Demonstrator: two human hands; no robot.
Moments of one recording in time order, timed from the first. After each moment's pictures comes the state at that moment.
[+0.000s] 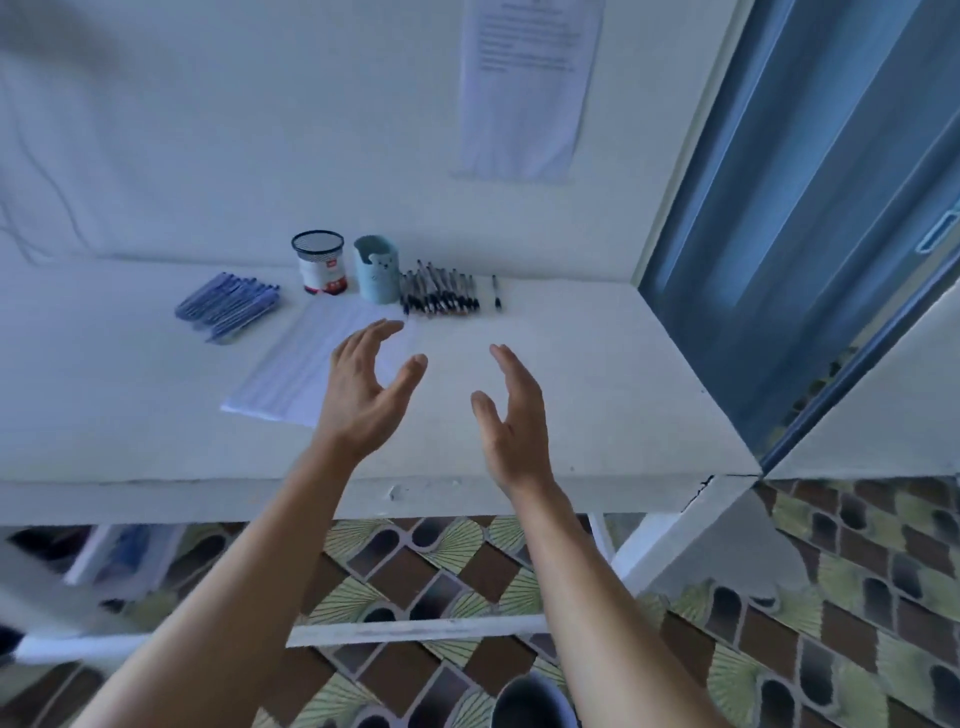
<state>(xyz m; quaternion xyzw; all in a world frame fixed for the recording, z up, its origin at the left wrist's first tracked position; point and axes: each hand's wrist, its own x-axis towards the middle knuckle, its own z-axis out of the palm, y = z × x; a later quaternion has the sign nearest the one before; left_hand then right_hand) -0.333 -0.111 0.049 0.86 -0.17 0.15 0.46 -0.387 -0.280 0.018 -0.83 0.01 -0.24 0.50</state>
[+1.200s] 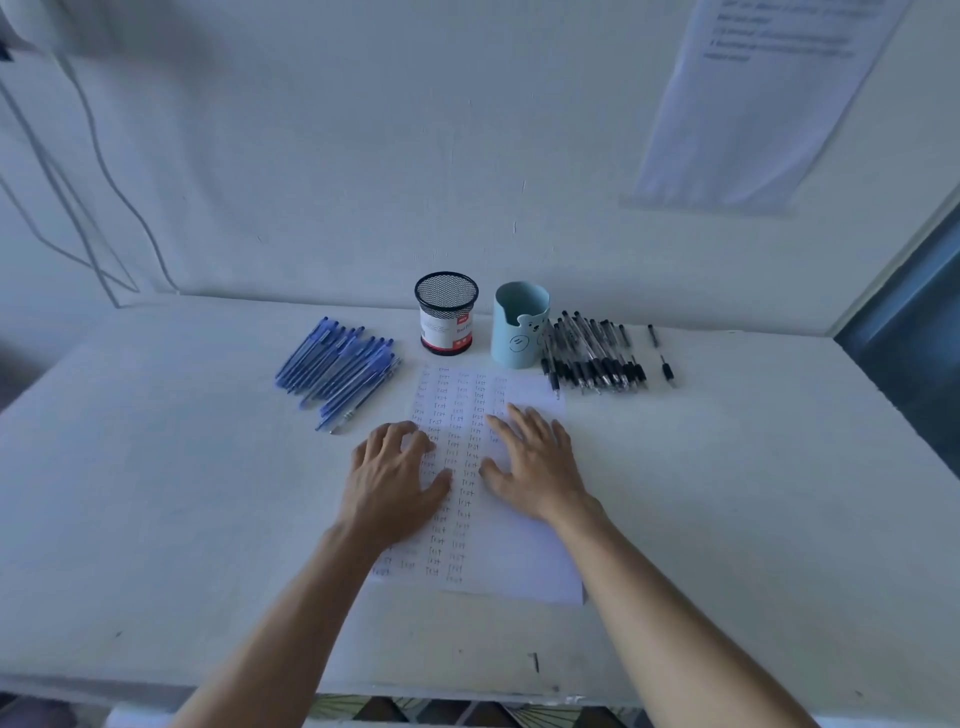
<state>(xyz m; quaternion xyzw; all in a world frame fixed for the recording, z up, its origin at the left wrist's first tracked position) -0.129 0.036 -0.051 0.98 -0.14 0.03 0.16 -0.129 -0.173 -0.047 -0.99 -0.05 0.05 0.12</state>
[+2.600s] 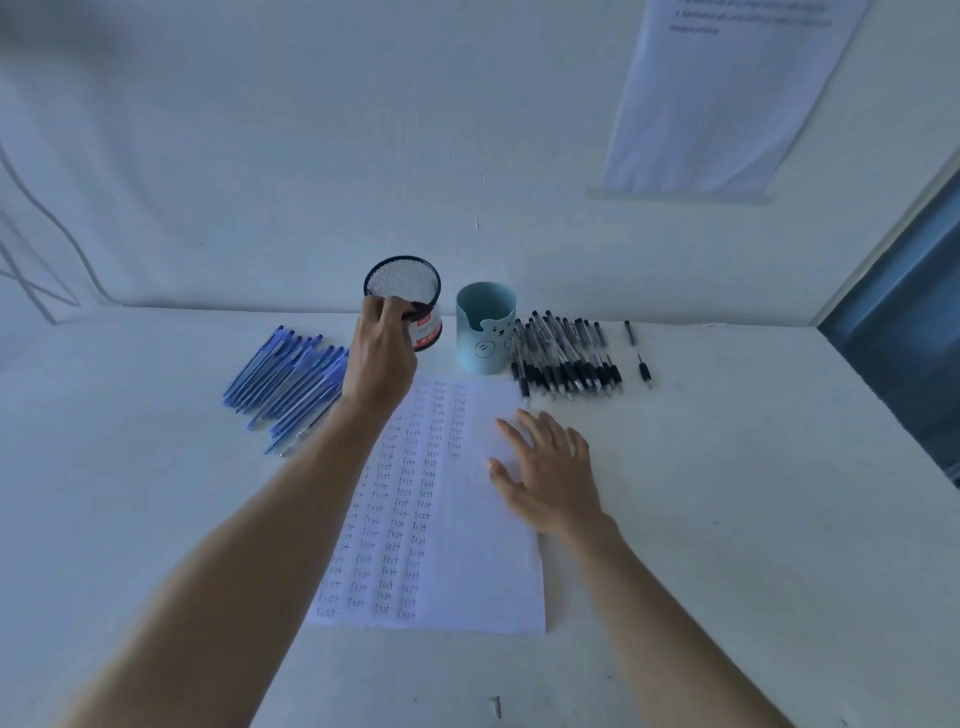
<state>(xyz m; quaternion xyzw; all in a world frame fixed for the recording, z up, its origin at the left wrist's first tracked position) 0.006 -0.028 0.009 0.90 -0.15 0.27 0.32 -0.131 -0.222 -0.055 -0.99 0.00 0.02 0.11</state>
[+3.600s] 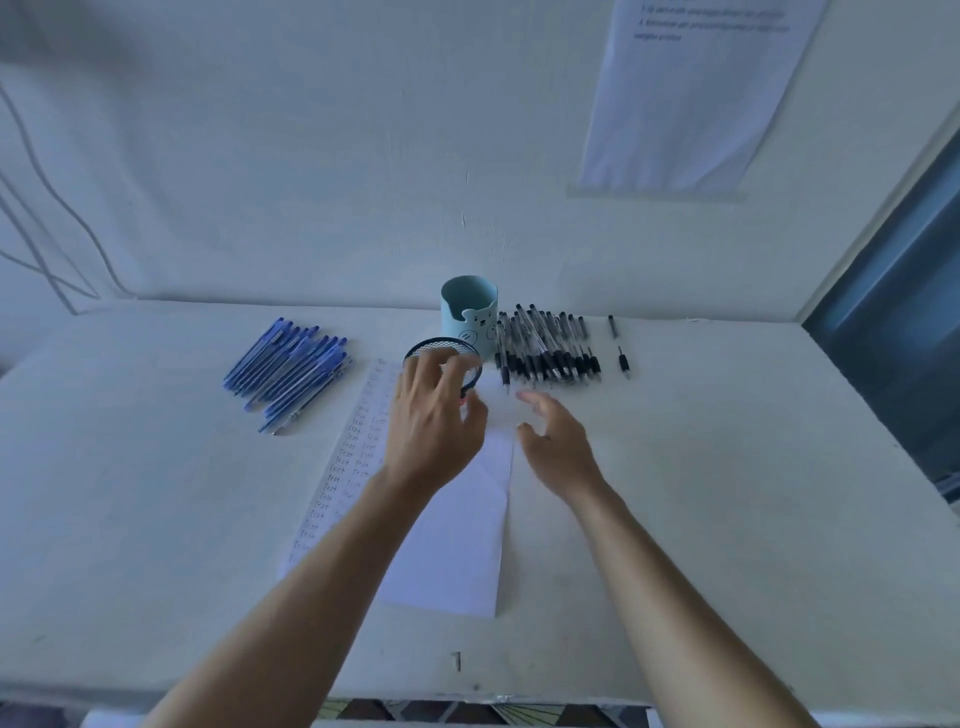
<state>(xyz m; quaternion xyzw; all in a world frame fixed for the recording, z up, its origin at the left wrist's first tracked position) -0.117 -0.090 0.003 0.87 -0.21 0.33 0.30 -0.144 -0.253 -0.022 -0.88 0.06 -0.03 0.47</state>
